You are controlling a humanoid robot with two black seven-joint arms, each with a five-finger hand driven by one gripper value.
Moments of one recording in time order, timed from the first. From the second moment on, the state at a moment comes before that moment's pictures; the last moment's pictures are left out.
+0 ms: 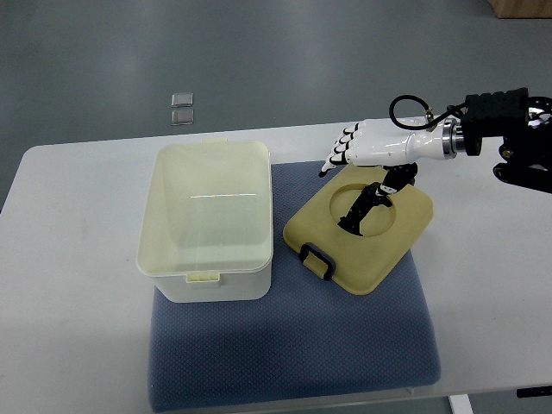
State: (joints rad) left arm 0.00 0.00 -0.10 -0.09 0.02 -0.23 -0.11; right arm 1.42 -0.52 -0.45 0.99 -1.37 -0.29 0.61
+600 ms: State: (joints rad) left arm 0.00 0.00 -0.10 -0.09 0.02 -0.23 -0.11; right arm 1.24 -0.52 0.02 0.84 -0.22 -0.06 0.59
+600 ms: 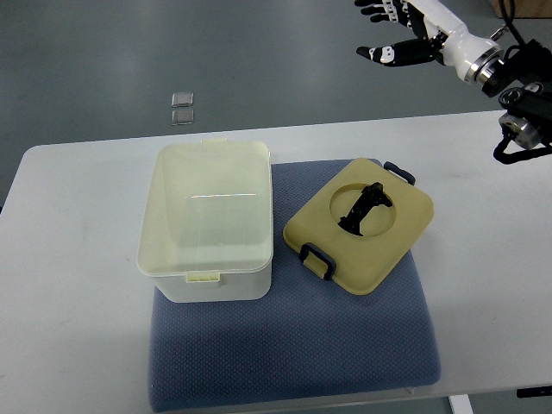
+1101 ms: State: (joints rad) left arm 0.00 0.00 -0.10 -0.09 0.02 -0.23 -0.11; right arm 0.96 -0.49 0.53 0.82 -0.24 0.01 0.22
